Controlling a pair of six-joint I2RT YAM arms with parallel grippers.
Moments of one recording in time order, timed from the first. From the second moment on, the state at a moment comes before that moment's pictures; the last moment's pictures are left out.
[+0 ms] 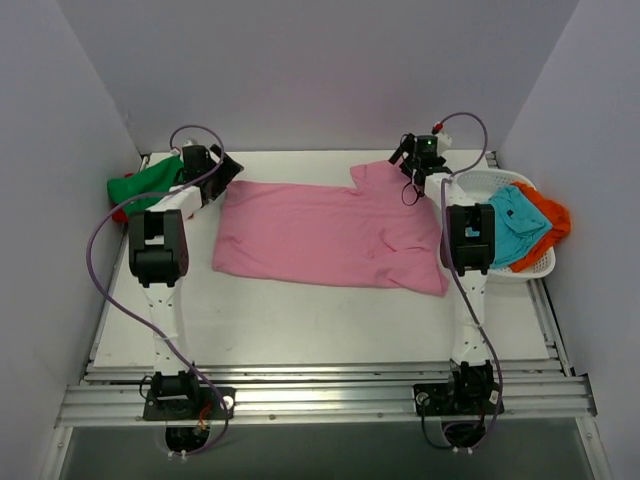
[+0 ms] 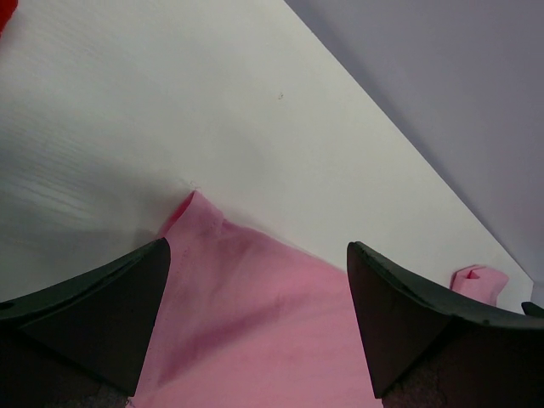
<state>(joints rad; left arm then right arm) -0.01 2.33 1.76 0.02 0.11 -0.83 0.06 2.51 2.04 -0.06 0.12 0.63</state>
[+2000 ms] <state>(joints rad) 0.03 2.33 1.75 0.01 0.08 -0.83 0.07 2.73 2.22 0.10 -0.01 0.68</state>
